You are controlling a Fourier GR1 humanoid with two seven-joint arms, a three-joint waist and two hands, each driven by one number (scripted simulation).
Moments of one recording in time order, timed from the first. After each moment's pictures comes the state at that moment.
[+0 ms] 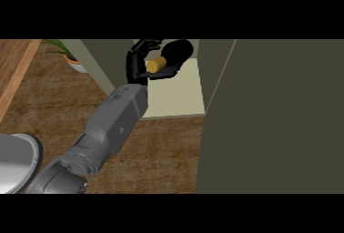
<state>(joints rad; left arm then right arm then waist) -1.15 0.00 0.05 -0.13 0.49 0.40 -0.74 -0.08 -0.02 0.12 -2.46 -0.08 0.14 0.62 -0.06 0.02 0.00</state>
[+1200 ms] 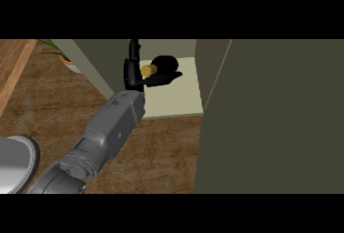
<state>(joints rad) -1.12 0.00 0.05 -0.10 0.43 0.47 -0.81 -0.09 0.00 0.14 -2.45 -0.08 0.14 0.59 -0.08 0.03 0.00</state>
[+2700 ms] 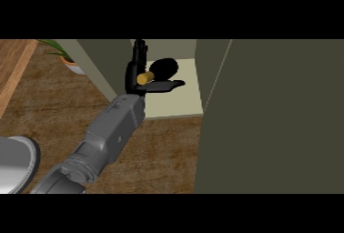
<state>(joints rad) -1.07 0.00 0.00 -0.13 0.48 0.23 -0.87 -0.07 -0.01 0.15 -2.46 -0.09 0.13 0.60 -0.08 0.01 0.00</state>
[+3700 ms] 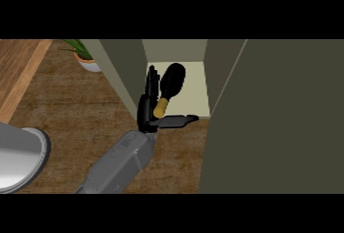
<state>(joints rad) -0.66 0.00 -0.53 -0.72 0.76 0.50 -0.78 -0.07 -0.02 0.14 -2.47 -0.06 0.09 0.63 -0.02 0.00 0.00</state>
